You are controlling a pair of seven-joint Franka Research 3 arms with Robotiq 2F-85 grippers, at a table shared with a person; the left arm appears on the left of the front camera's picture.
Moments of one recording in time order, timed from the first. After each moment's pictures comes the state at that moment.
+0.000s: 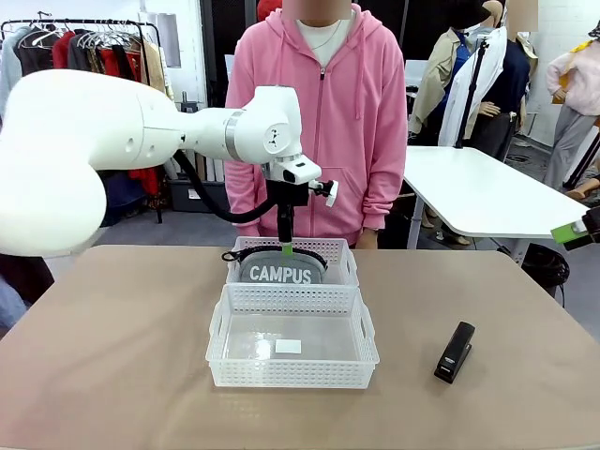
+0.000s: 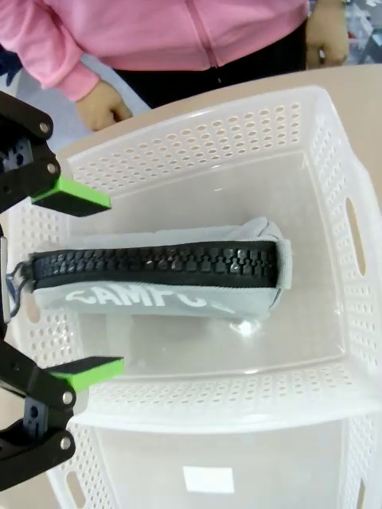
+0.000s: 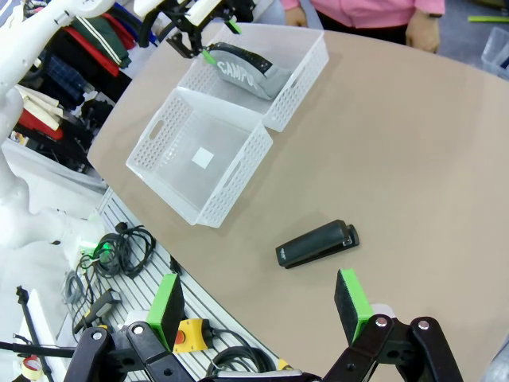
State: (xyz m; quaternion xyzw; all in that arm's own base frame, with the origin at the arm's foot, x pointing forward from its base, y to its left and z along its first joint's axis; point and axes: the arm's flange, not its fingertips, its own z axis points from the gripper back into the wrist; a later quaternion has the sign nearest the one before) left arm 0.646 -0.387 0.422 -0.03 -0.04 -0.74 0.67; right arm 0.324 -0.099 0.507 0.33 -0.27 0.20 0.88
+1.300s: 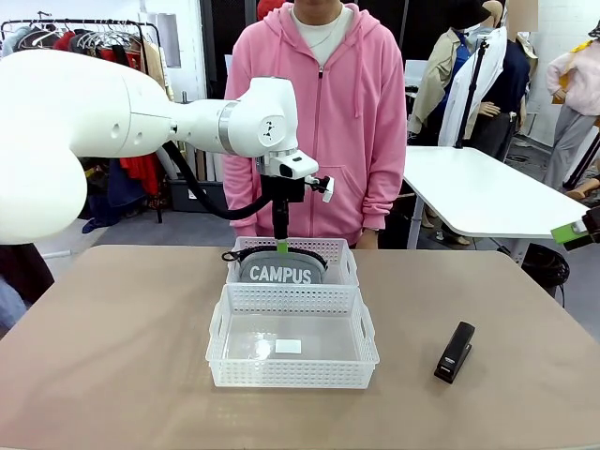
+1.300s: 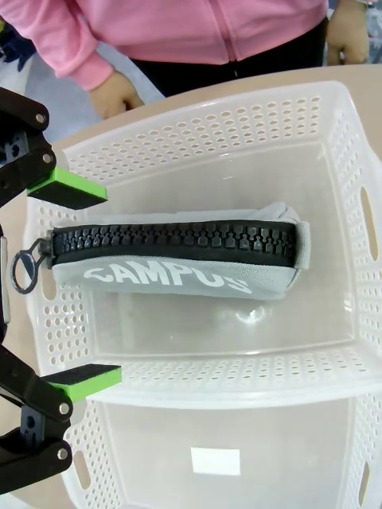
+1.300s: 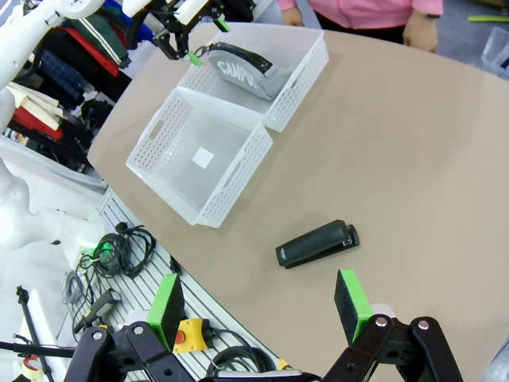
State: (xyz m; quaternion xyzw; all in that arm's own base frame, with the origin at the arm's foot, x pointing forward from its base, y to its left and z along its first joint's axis) left arm 0.635 -0.379 0.431 -0.02 -0.03 -0.72 0.69; right arm 0.324 -0.099 0.507 0.33 -0.27 0.20 0.88
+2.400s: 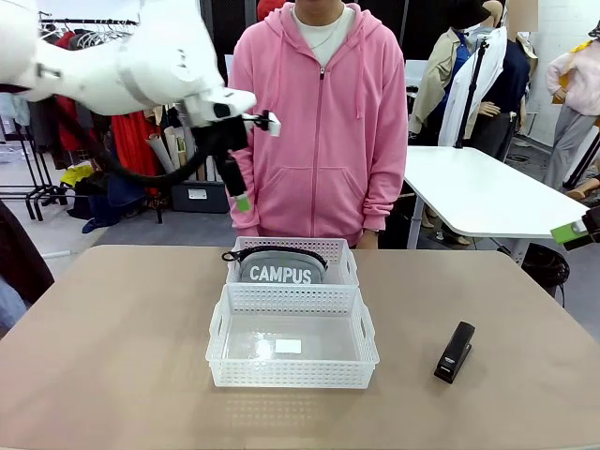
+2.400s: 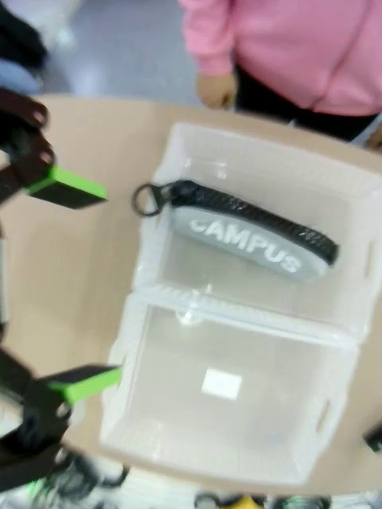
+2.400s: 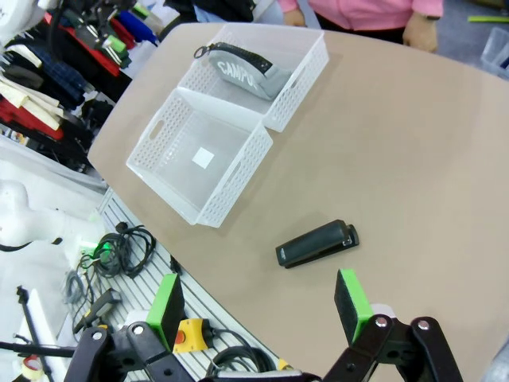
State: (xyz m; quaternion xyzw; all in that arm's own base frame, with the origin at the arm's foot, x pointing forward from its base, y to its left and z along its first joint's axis) left arm 0.555 -0.248 0.546 -0.10 -0.12 -0.58 0.80; right arm 0.324 -0.098 0.507 0.33 -0.27 0.20 0.88
